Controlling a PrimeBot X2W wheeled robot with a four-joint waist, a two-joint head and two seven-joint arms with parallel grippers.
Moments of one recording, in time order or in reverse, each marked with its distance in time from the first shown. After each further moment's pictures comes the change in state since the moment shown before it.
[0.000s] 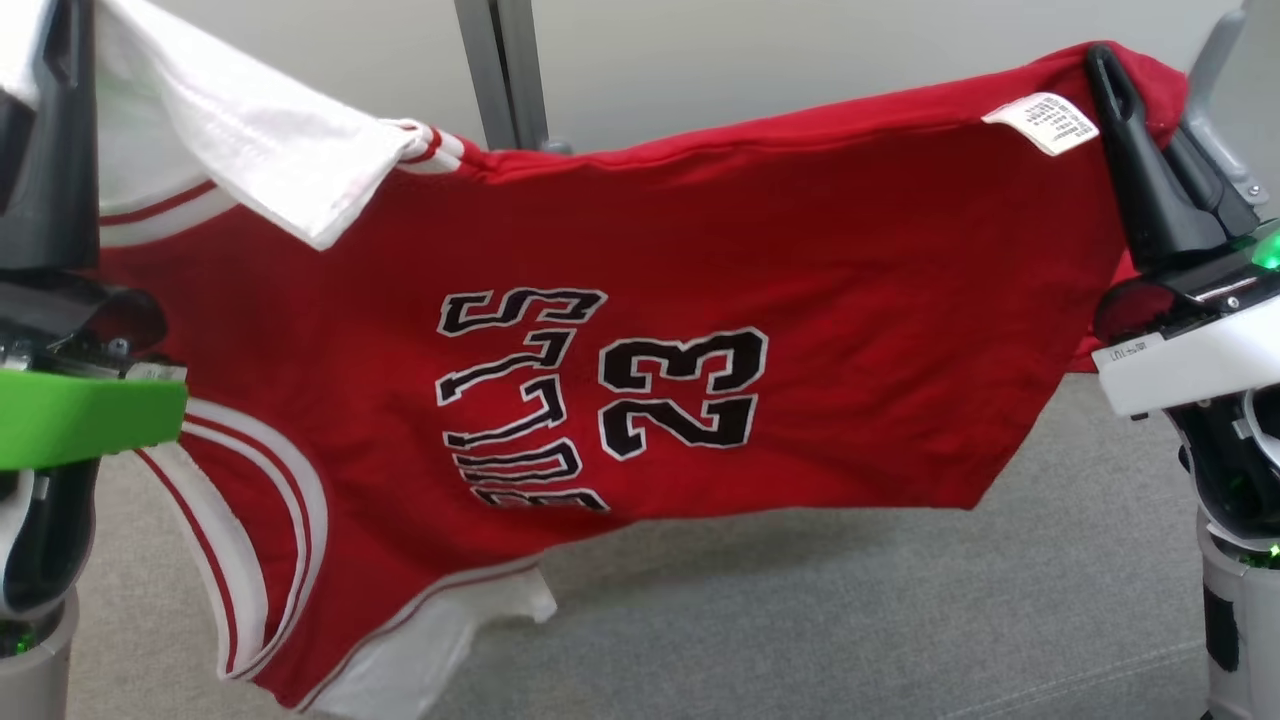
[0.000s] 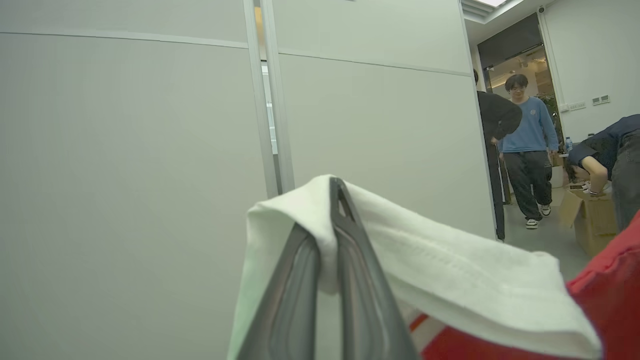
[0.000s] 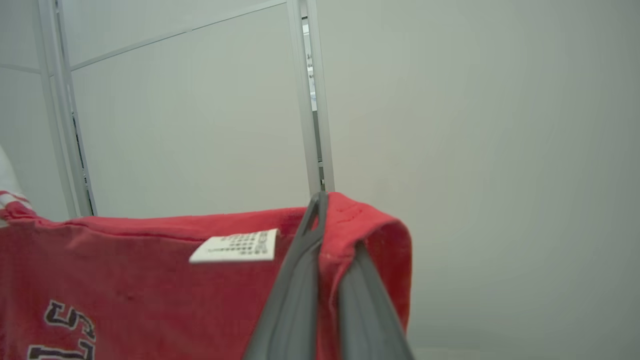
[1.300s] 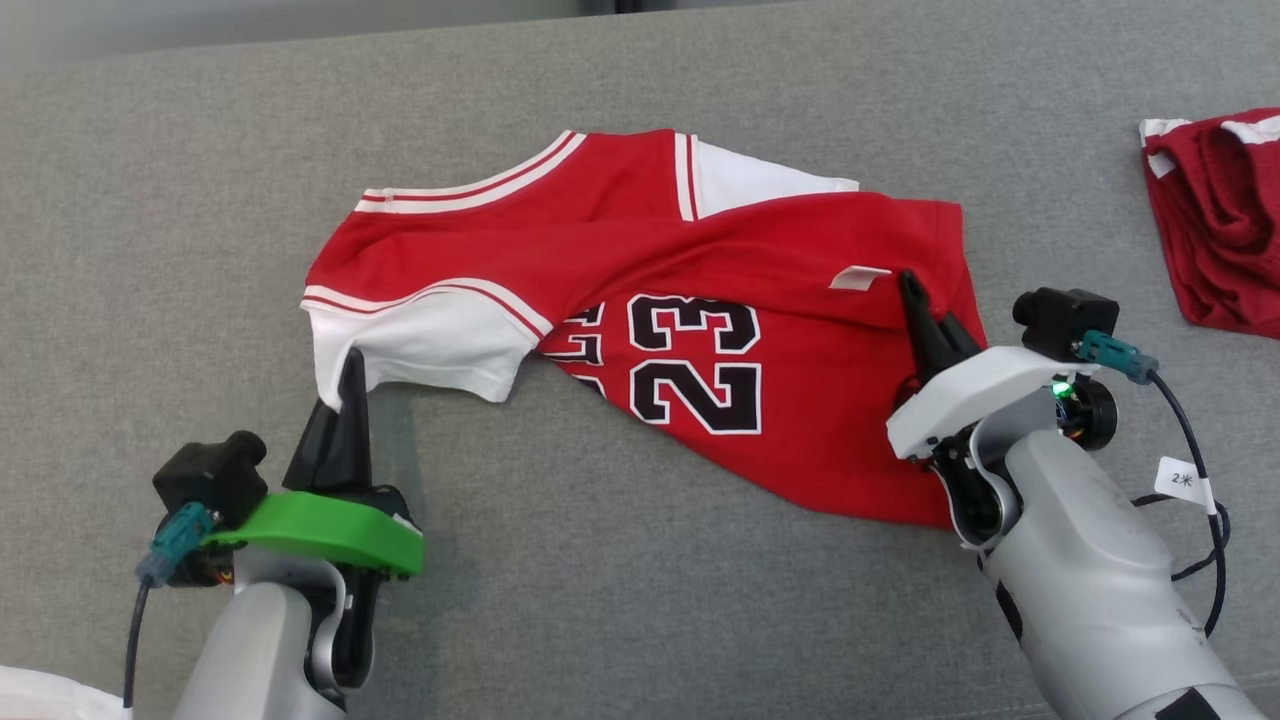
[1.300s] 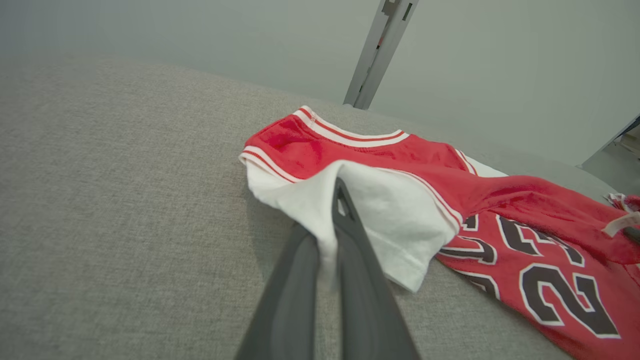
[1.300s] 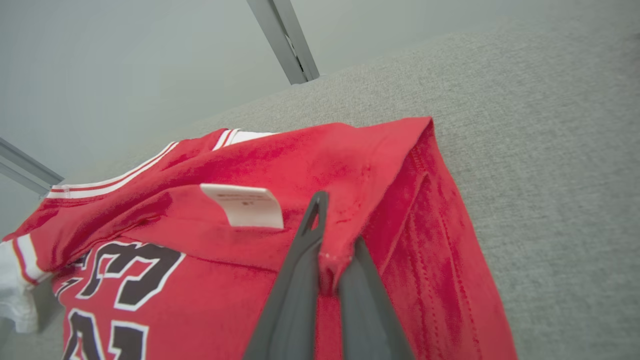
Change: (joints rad) left arm 0.151 -0.328 -0.114 0.831 0.064 -0.084 -0.429; right arm -0.234 0.107 0.203 1.214 -0.006 0.000 -0.554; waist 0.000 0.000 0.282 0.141
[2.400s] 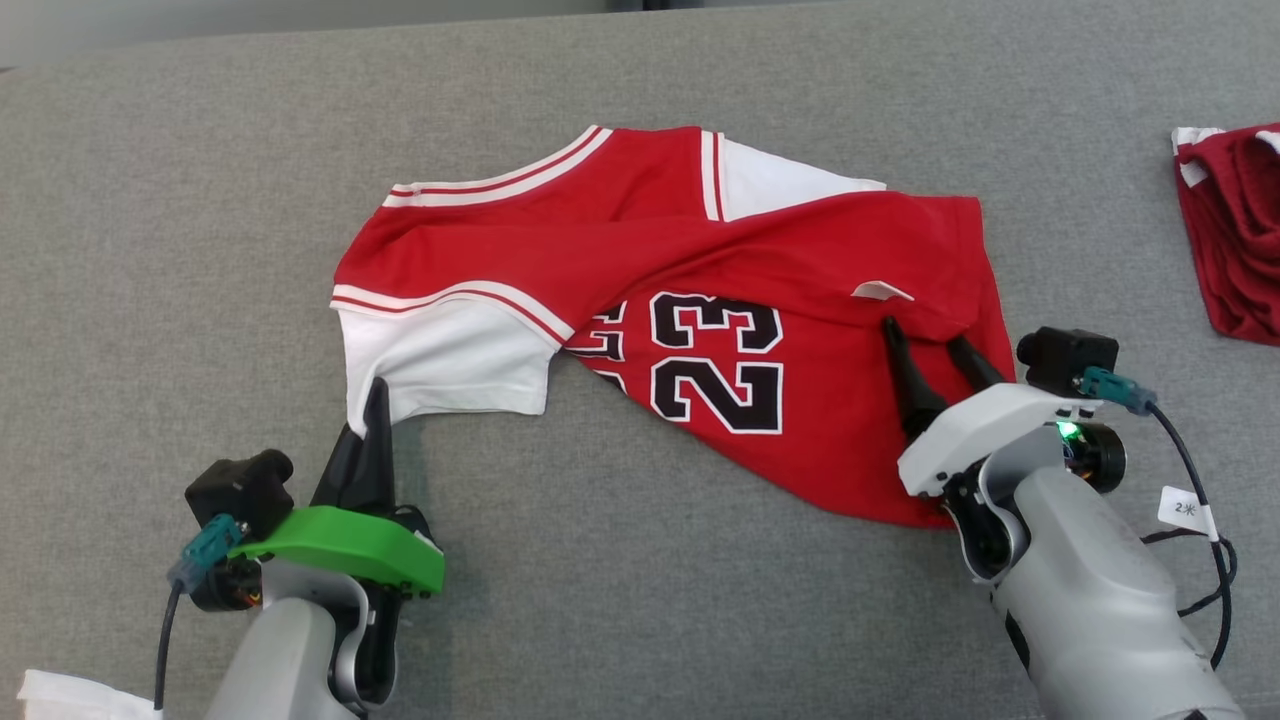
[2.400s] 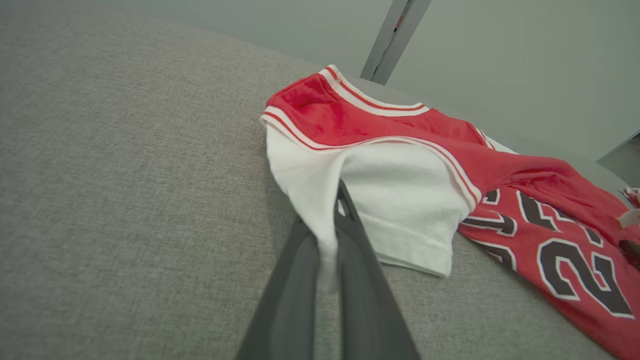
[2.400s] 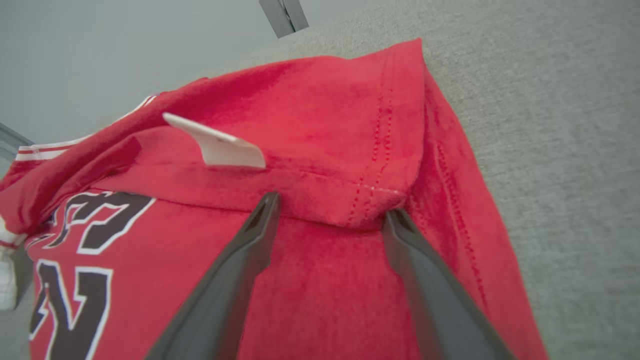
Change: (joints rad) left arm -0.001 -0.021 -0.020 0.072 -0.032 0.000 0.000; right arm 0.045 0.000 -0.034 0.039 -0.028 0.000 0.027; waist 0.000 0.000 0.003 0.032
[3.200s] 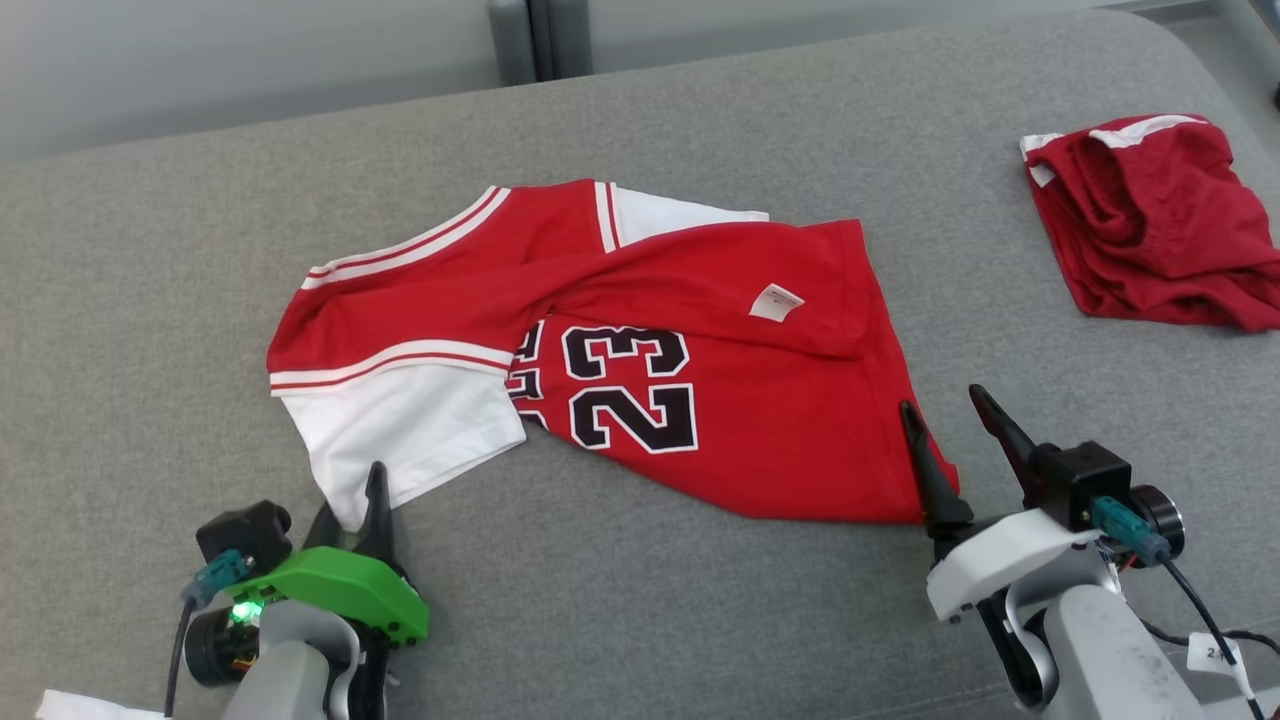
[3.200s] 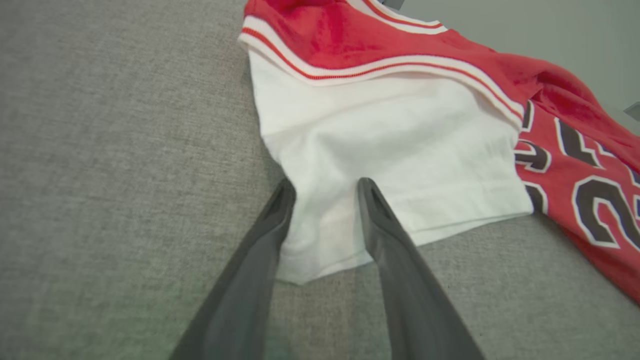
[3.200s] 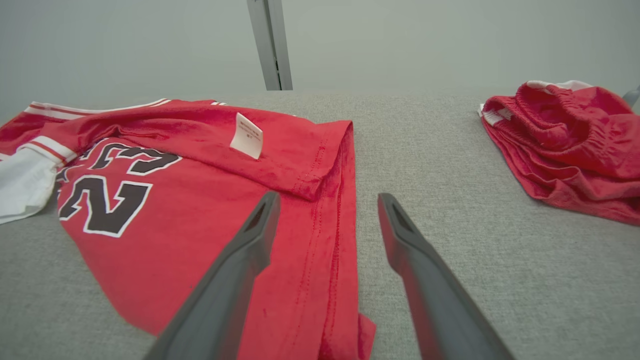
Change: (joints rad) left arm -0.037 -0.007 0.017 0.302 -0.029 0.000 0.006; right arm 0.367 0.000 -0.084 -0.481 -0.371 0.000 -0.027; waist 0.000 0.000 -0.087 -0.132
